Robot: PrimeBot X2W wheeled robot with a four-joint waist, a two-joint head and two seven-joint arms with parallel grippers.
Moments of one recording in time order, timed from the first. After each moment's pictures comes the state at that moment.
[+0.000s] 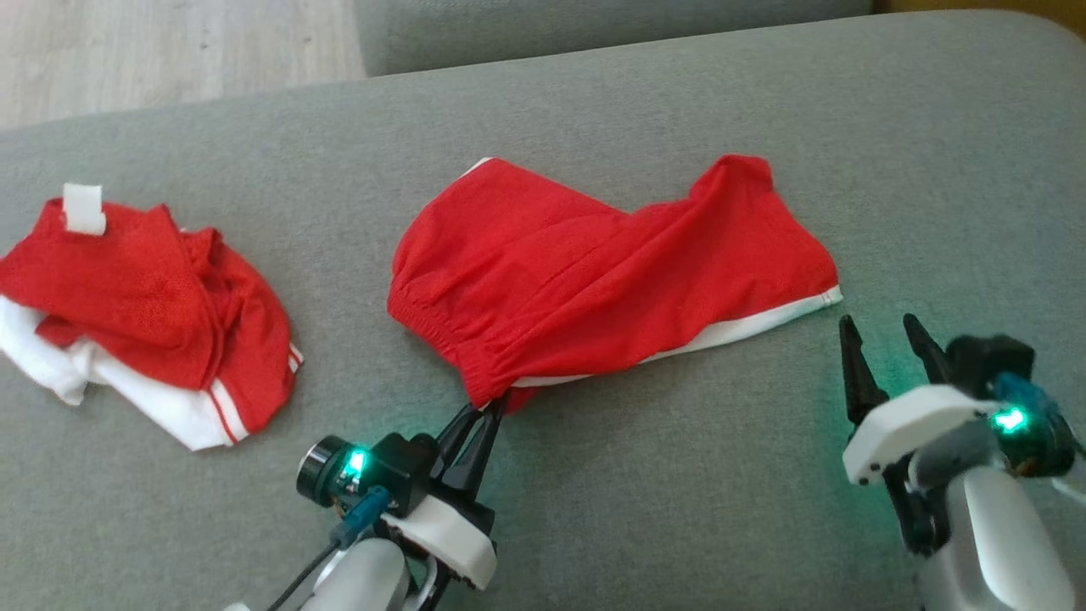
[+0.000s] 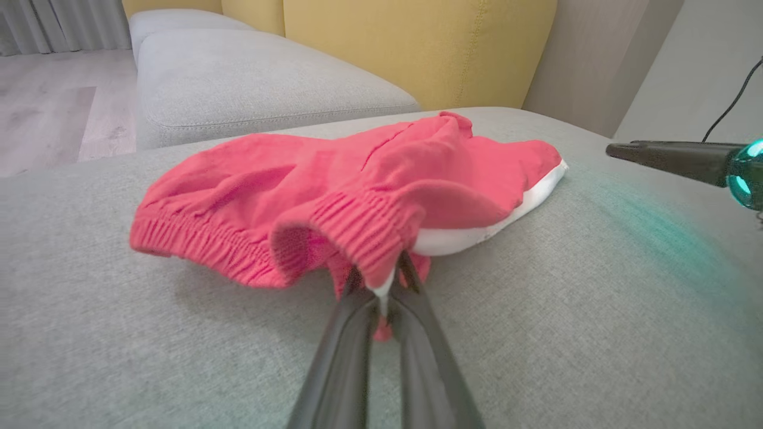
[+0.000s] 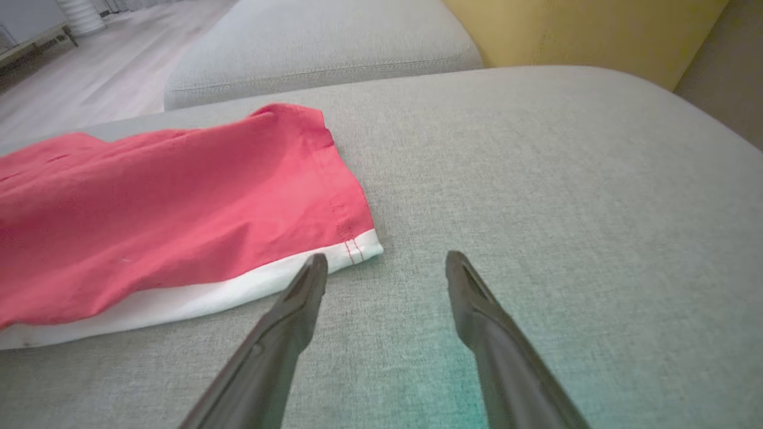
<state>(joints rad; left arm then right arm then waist) -0.26 0.09 -0.55 0.51 -0.23 -0.11 -0.25 -0.20 -0.05 -0.09 0.41 0.07 0.13 0.04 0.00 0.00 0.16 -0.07</state>
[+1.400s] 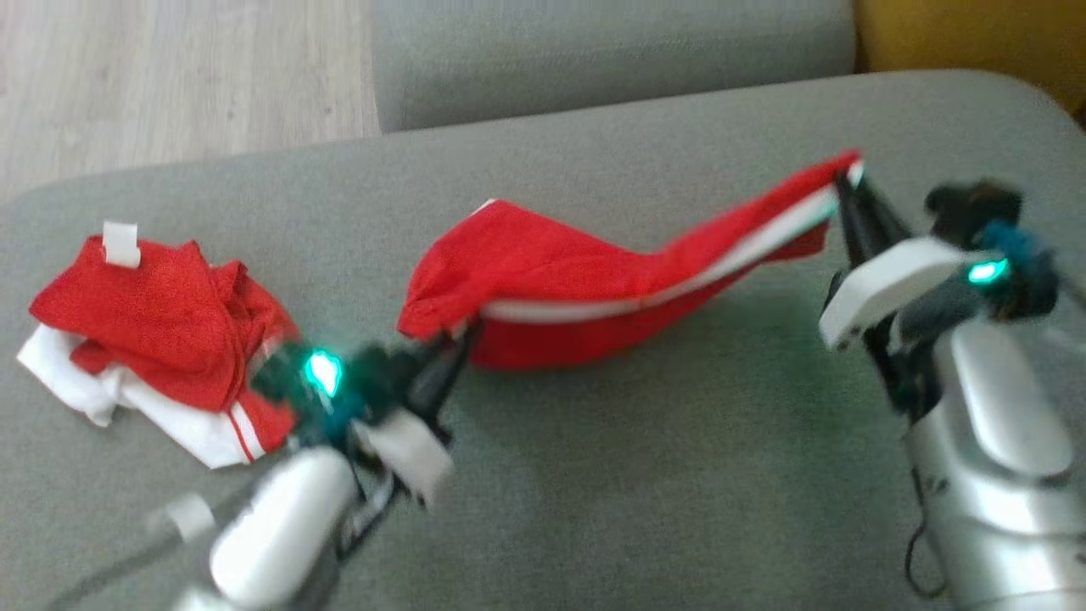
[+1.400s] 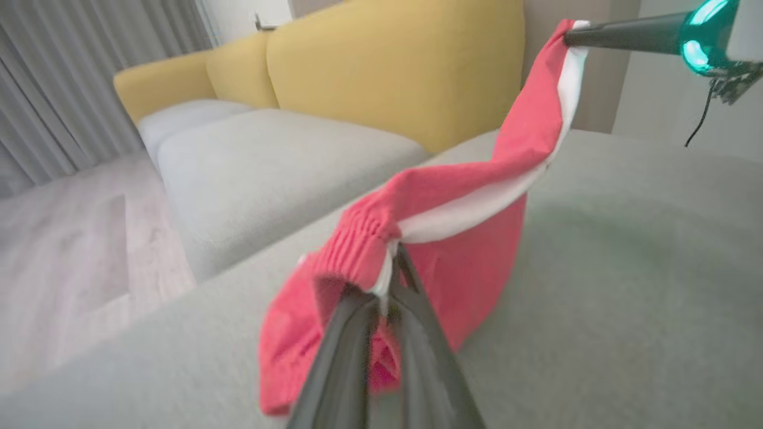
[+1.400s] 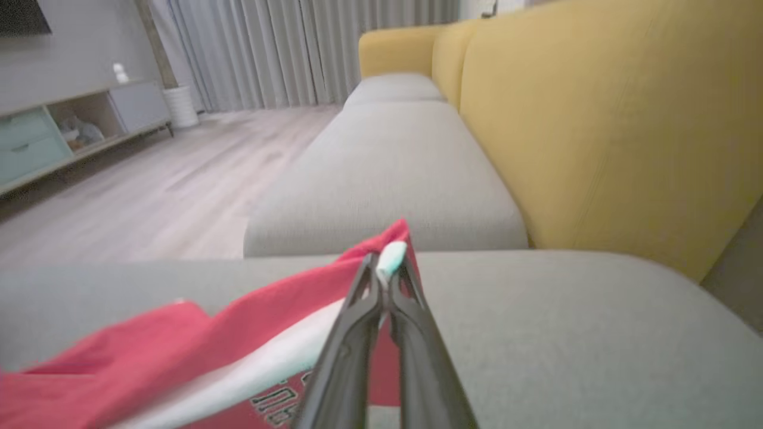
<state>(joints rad) -0.36 0.23 -0.62 0.40 -0.24 -0.12 -0.09 -0.49 -0.09 0.04 0.56 0.12 0.13 0.05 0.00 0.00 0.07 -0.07</state>
